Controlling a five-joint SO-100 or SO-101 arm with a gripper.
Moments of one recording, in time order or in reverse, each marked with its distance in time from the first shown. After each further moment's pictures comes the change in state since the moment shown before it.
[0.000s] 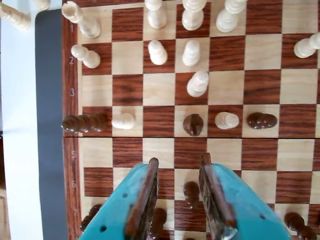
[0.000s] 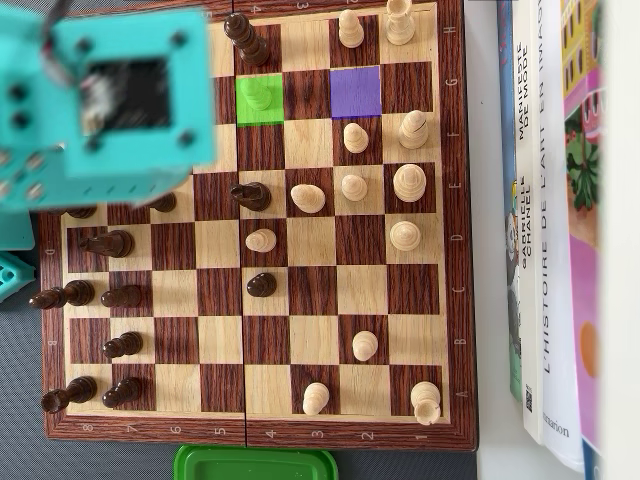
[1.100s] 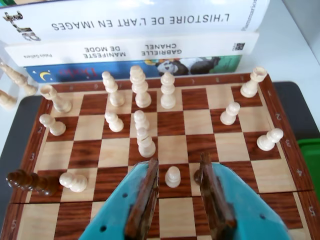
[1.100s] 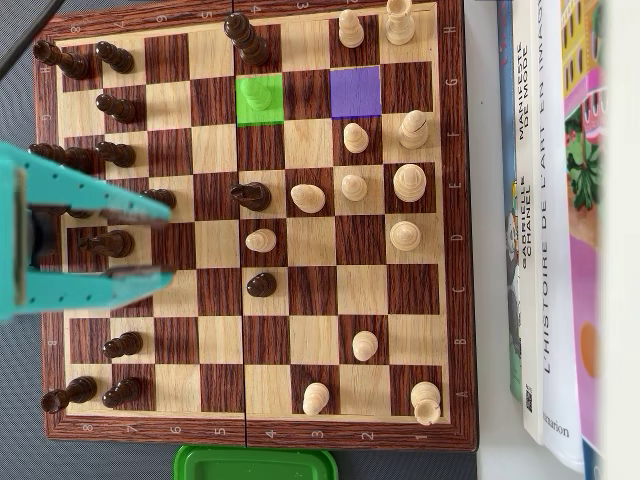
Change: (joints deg) arm 10.9 40.3 39.1 -28.8 -9.5
